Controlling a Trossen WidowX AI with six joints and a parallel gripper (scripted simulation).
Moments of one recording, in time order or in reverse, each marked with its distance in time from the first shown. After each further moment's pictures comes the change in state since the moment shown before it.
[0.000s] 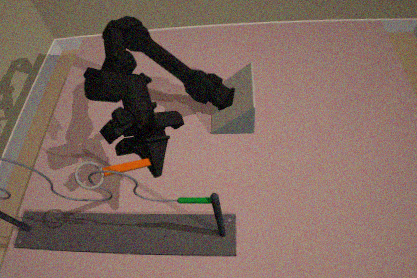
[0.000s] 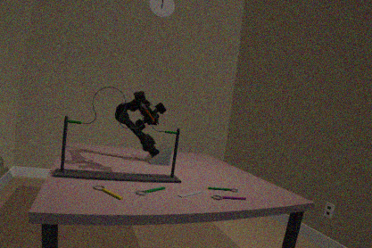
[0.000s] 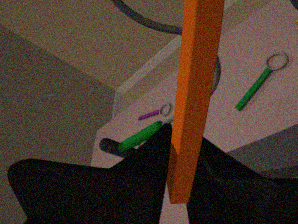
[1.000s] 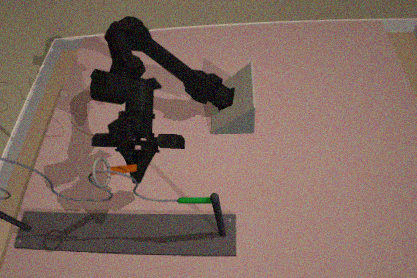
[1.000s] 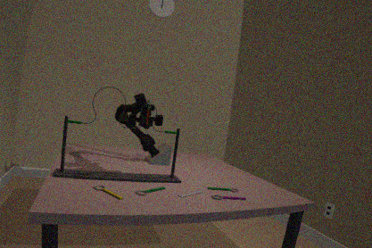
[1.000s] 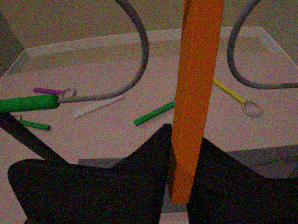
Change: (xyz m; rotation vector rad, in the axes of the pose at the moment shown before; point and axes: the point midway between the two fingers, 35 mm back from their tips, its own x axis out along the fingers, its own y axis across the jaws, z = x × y) arm -0.001 -0.046 0.013 -0.630 -0.076 -0.347
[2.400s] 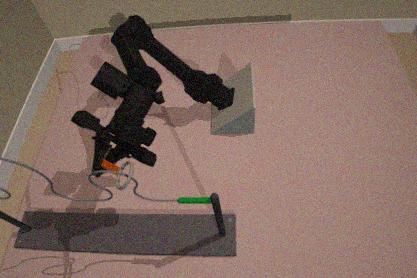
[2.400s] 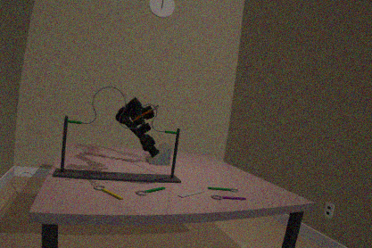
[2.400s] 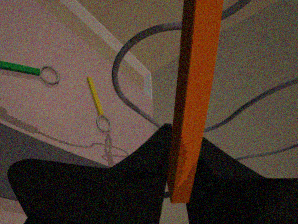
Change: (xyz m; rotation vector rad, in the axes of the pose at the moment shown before) arm -0.009 -0.064 0.027 -0.867 -0.107 -0.491
